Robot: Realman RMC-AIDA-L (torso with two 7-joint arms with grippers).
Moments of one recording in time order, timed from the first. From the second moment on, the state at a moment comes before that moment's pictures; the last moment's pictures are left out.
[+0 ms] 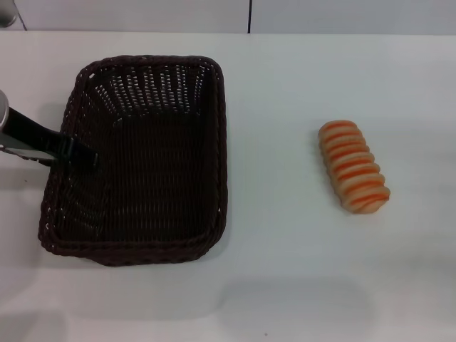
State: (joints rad) left arm -0.54 -2.06 -2.01 -1.41 2.74 -1.60 0.27; right arm 0.05 2.07 1.45 0.78 -2.42 -1.30 -0.23
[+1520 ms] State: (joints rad) left arm -0.58 -2.06 -2.04 -1.39 2.69 -1.60 0.48; right arm 0.05 2.07 1.45 0.78 -2.43 -1.30 -0.23
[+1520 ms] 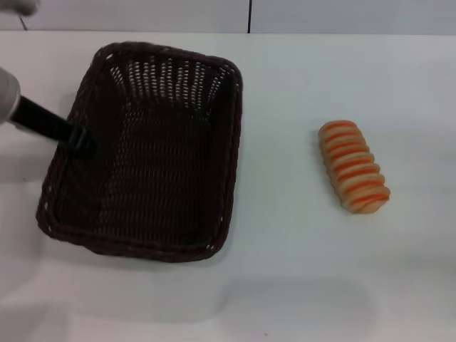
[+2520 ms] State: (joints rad) left arm -0.84 -2.00 -2.11 -1.39 2.40 -1.88 0.99; right arm 0.03 2.08 1.45 0.78 -2.39 -1.30 -0.23
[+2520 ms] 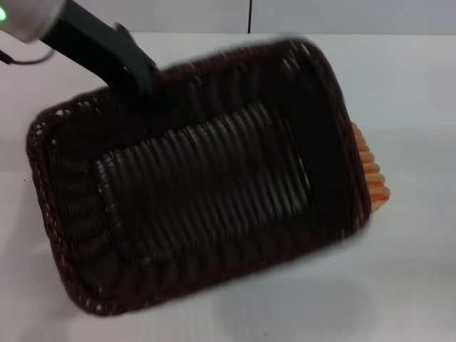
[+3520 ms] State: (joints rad) left arm -0.91 -2.05 -1.95 -1.25 2.36 -1.81 1.16; right arm -0.02 2.08 1.43 0.80 -2.39 -1.31 -0.21
